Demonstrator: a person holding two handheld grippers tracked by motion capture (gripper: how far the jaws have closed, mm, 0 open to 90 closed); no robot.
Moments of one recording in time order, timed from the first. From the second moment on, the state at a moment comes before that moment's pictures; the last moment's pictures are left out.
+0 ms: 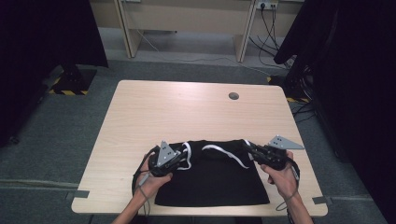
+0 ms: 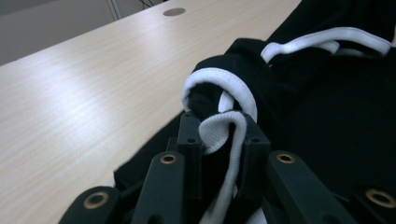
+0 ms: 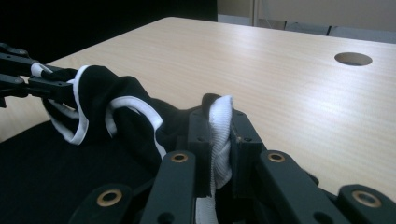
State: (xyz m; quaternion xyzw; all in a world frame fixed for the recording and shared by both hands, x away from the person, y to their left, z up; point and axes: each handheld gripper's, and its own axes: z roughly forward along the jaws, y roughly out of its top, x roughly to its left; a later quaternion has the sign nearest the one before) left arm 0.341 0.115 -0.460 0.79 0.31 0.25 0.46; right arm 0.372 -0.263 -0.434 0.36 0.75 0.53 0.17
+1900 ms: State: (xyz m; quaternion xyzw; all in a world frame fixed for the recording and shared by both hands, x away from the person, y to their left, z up) left arm 0.253 0.127 -0.453 0.82 0.28 0.15 0.47; right arm 0.278 -0.271 -0.444 0.33 0.82 0.45 0.14
